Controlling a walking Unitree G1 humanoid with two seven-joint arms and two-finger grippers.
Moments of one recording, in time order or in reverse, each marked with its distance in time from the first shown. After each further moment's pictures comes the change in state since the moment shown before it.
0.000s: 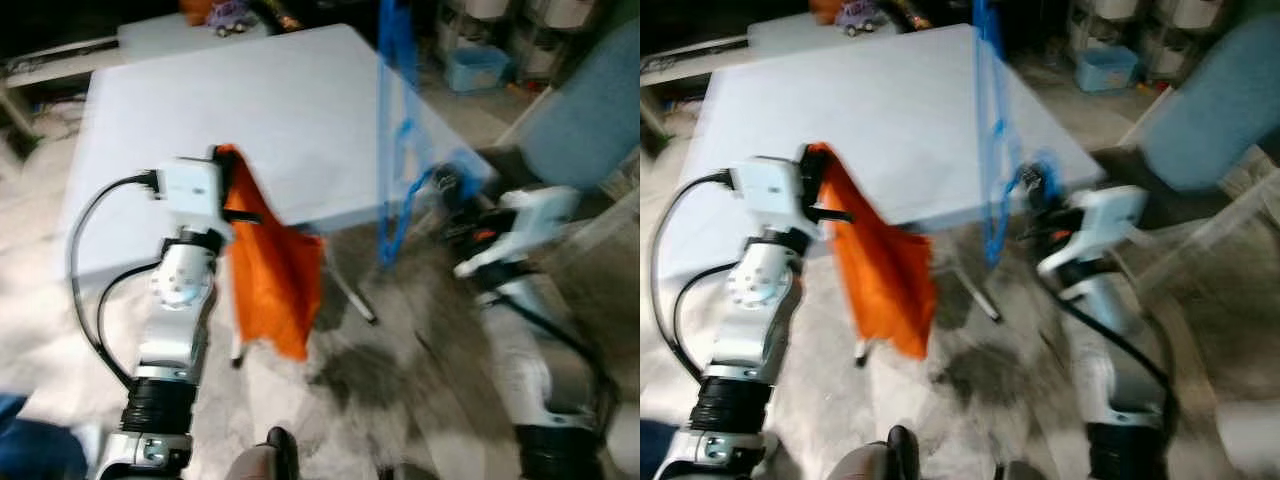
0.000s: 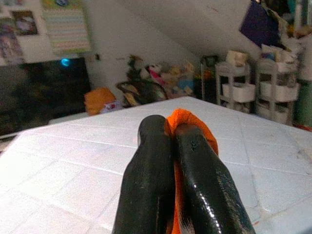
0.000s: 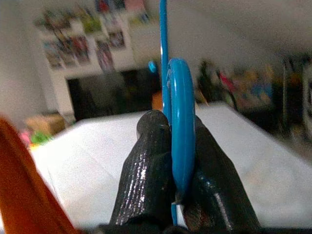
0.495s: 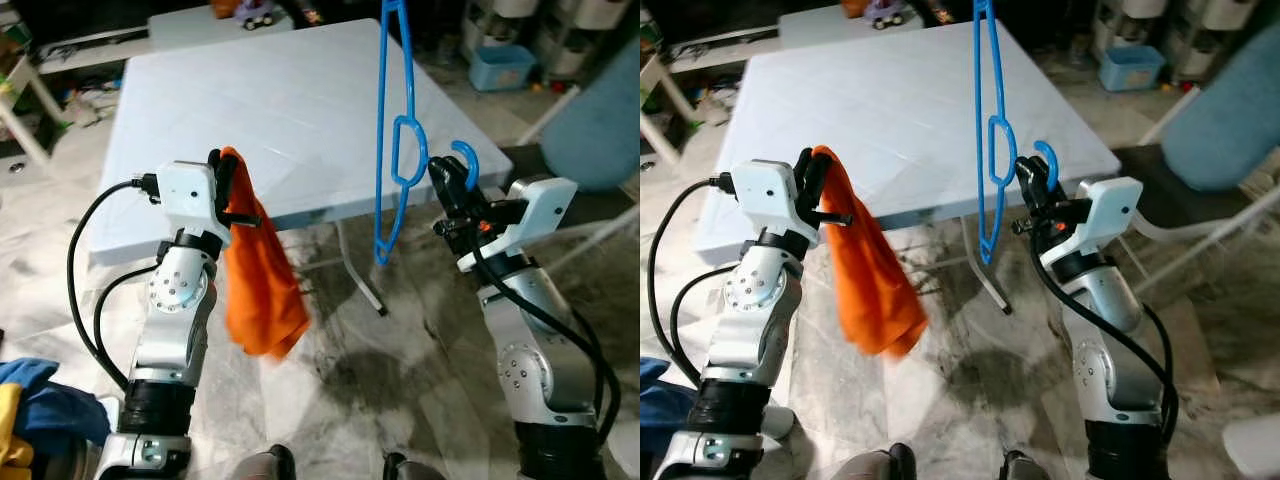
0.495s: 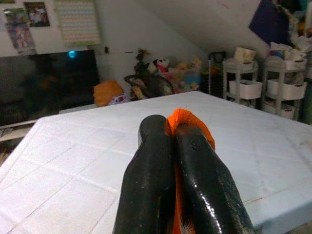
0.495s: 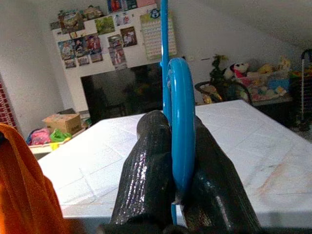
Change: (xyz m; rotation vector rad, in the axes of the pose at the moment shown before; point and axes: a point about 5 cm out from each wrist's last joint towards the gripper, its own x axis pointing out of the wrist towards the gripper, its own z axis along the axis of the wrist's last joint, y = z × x) left arm -0.001 0.004 -0.002 -0.016 0.009 -0.004; right arm -0.001 0.008 0.001 0.033 0.023 0.006
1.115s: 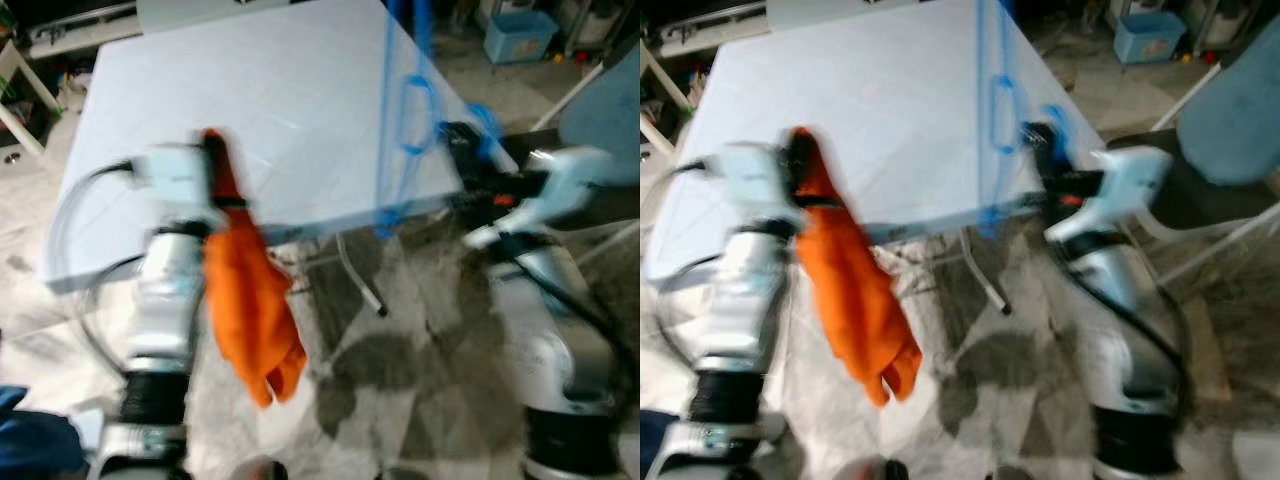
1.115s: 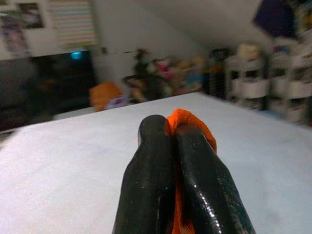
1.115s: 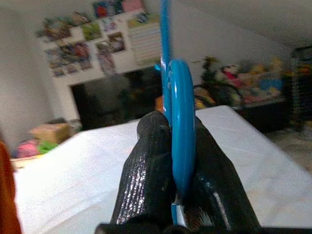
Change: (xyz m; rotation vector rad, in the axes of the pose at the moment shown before) left arm 0.009 -0.005 0.016 -0.004 -0.068 -0.015; right arm 0.009 -0.005 0.024 -0.008 -0.067 -0.034
